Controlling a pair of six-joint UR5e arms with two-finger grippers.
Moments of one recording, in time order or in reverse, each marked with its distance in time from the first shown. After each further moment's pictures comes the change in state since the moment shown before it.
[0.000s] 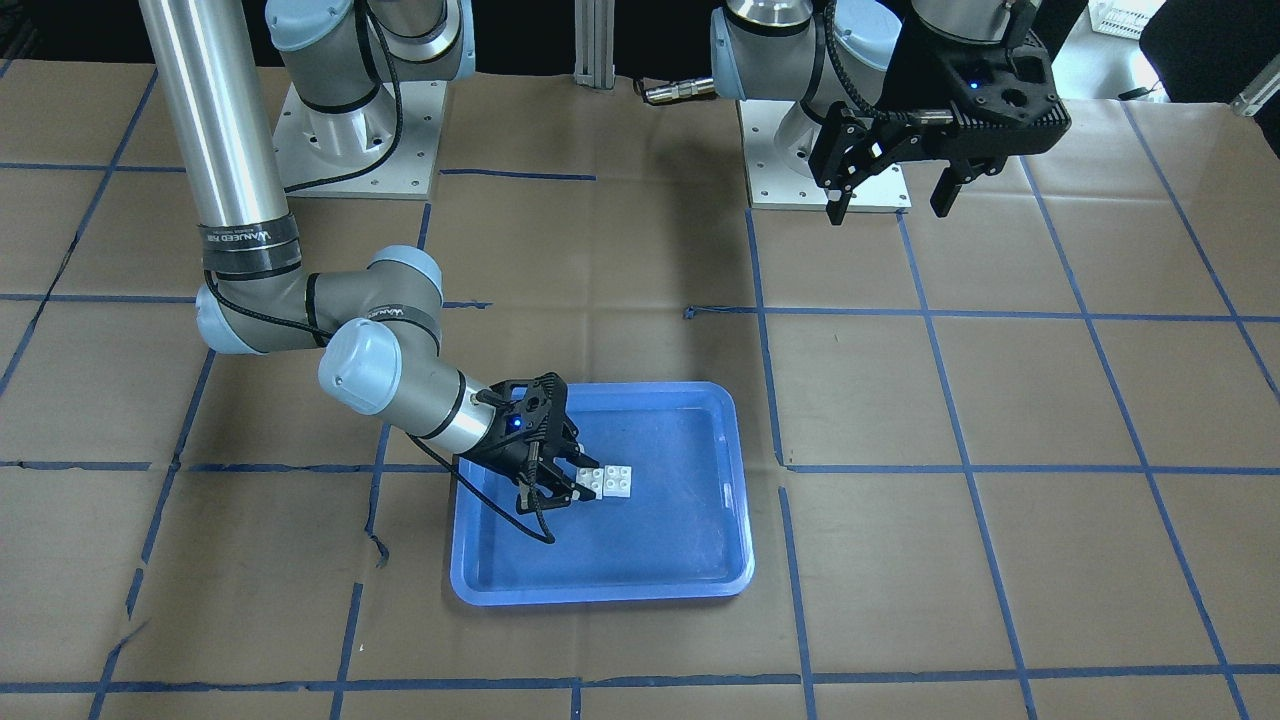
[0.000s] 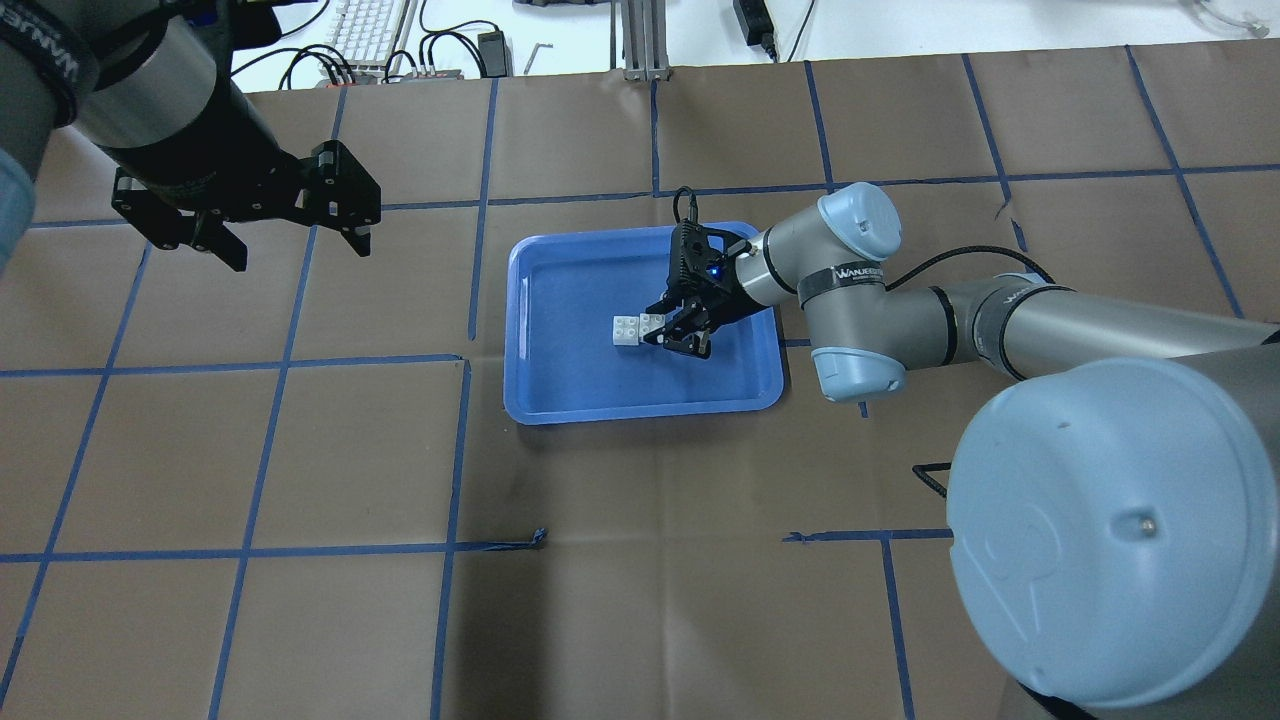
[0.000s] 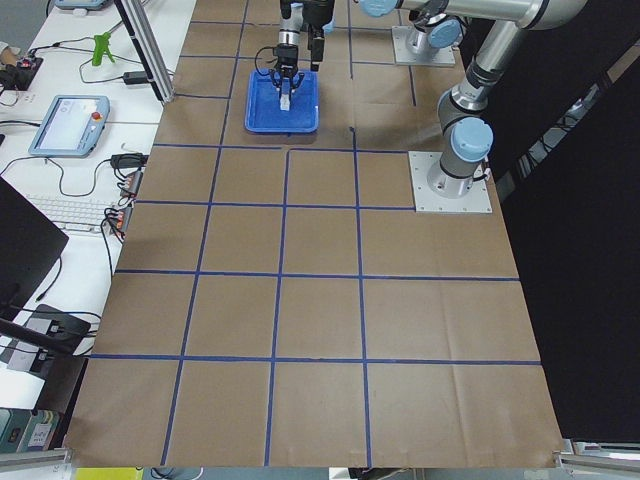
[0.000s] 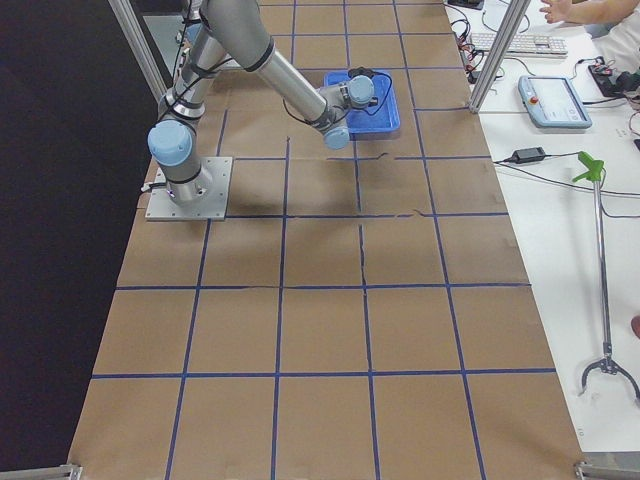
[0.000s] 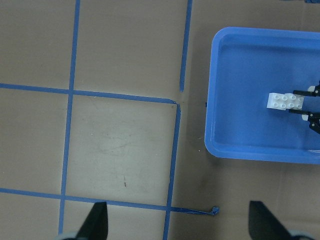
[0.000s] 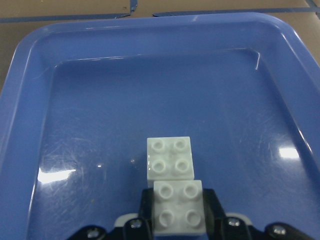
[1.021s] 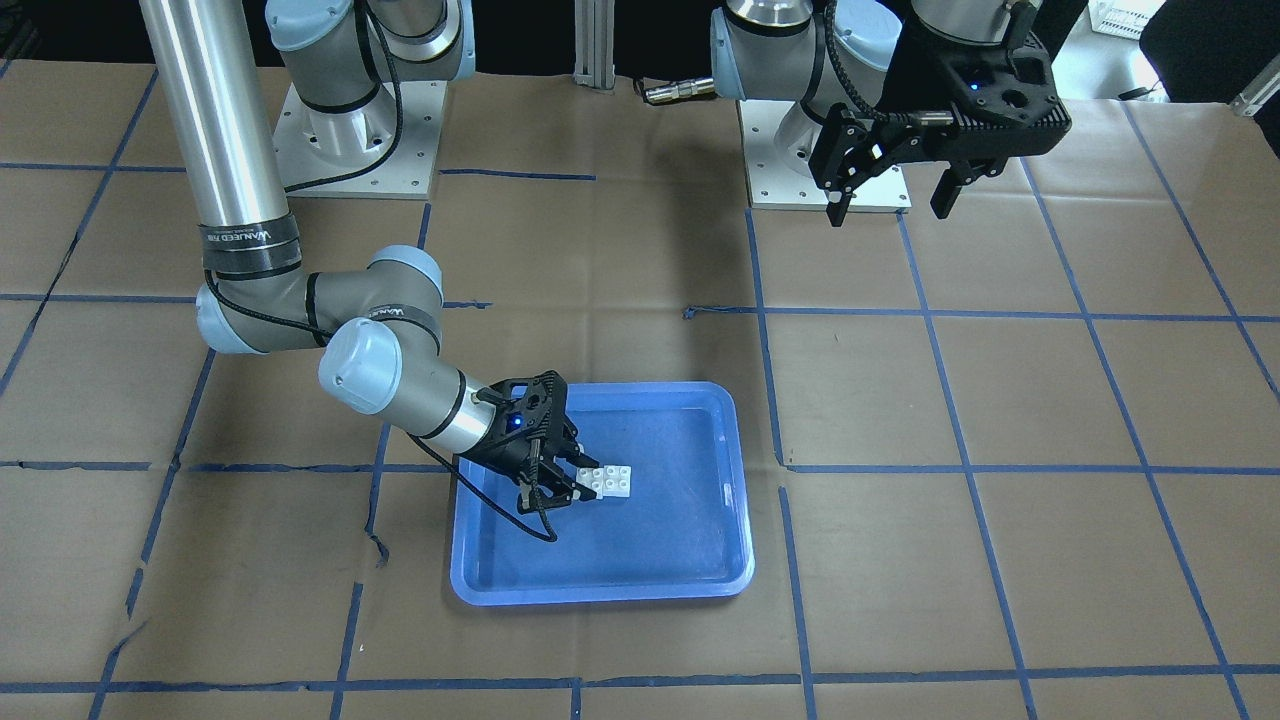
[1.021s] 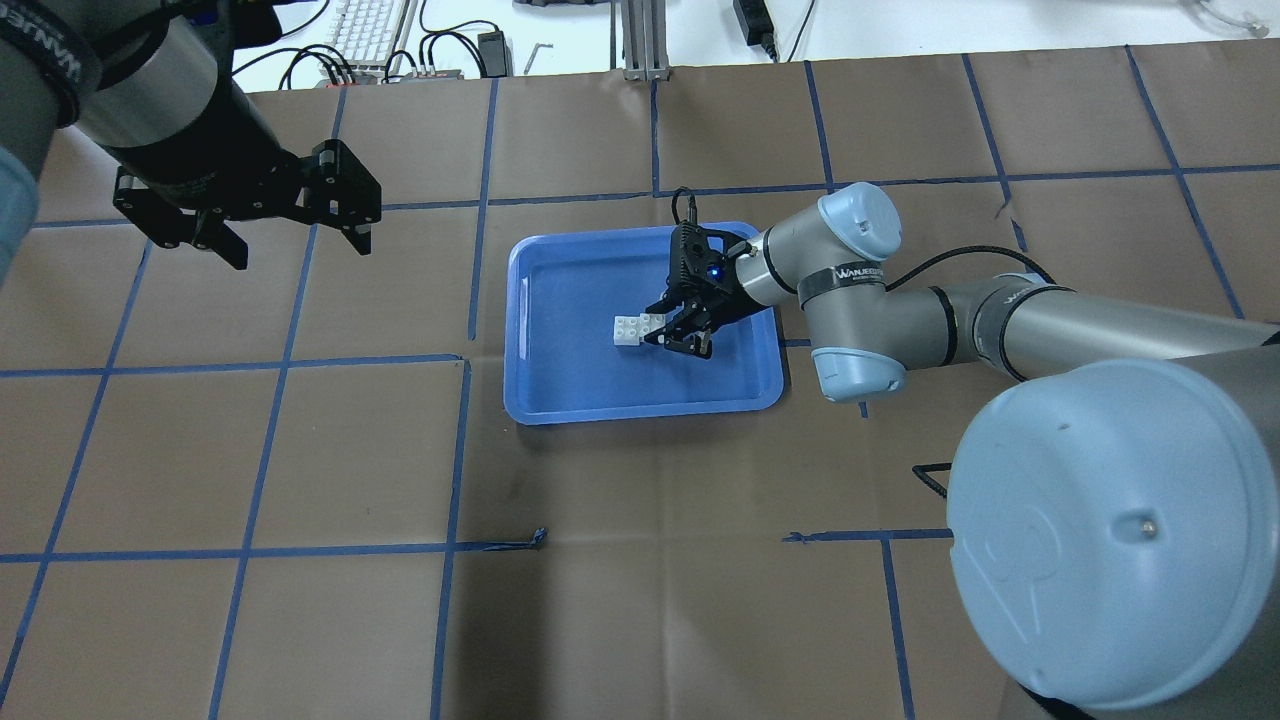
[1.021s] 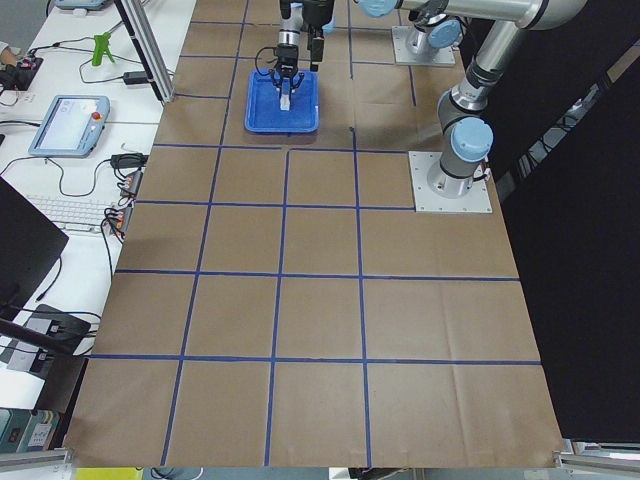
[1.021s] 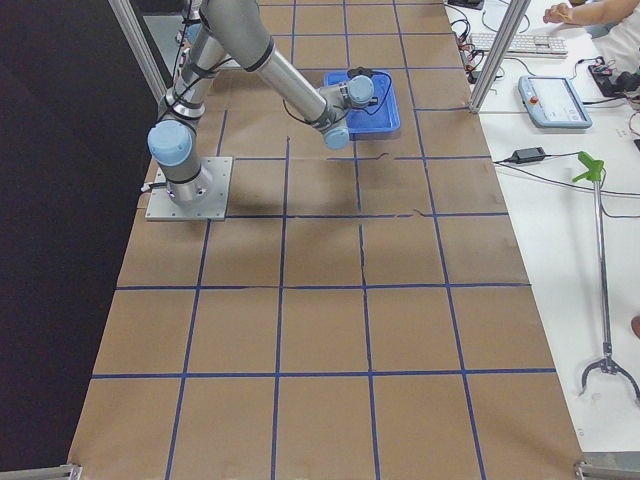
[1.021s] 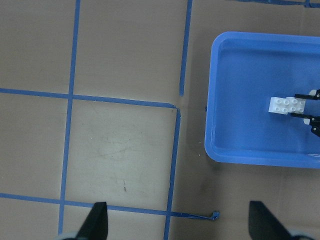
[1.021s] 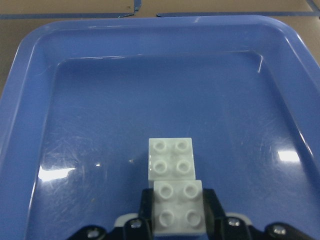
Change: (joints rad) left arm 0.000 0.000 0.000 0.001 0.000 0.000; right arm 0.001 0.001 0.000 0.001 0.001 -0.020
